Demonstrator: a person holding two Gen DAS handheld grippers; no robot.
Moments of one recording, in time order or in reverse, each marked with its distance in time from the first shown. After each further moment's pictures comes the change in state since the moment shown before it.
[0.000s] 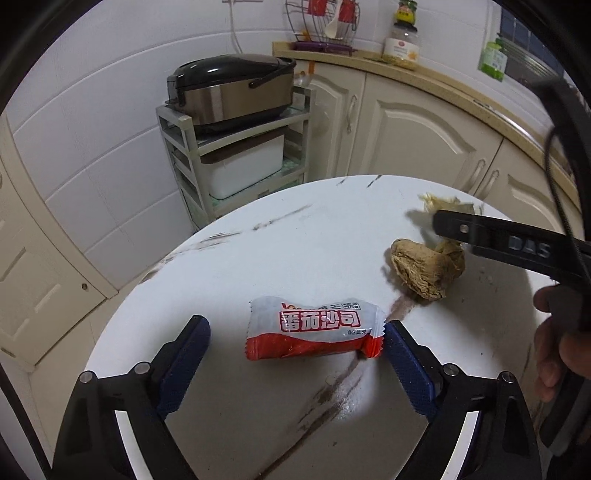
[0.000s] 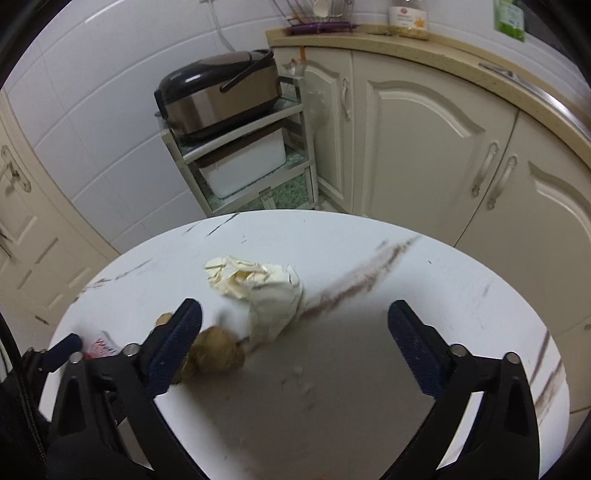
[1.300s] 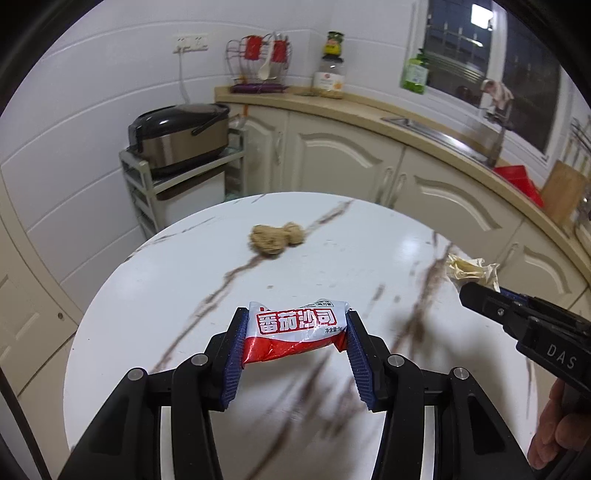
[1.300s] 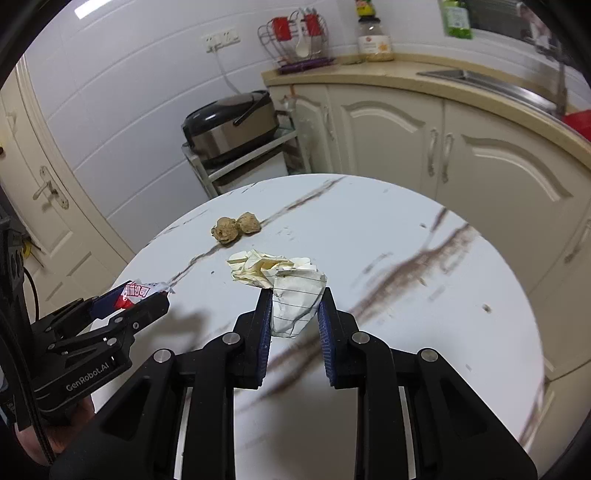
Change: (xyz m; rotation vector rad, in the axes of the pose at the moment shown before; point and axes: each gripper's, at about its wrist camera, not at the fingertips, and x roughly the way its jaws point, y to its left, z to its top) left arm -0.156 -0.044 -0.113 0.103 -0.153 -0.172; right arm -0.174 -0.034 -0.139 0.100 -0.159 0.066
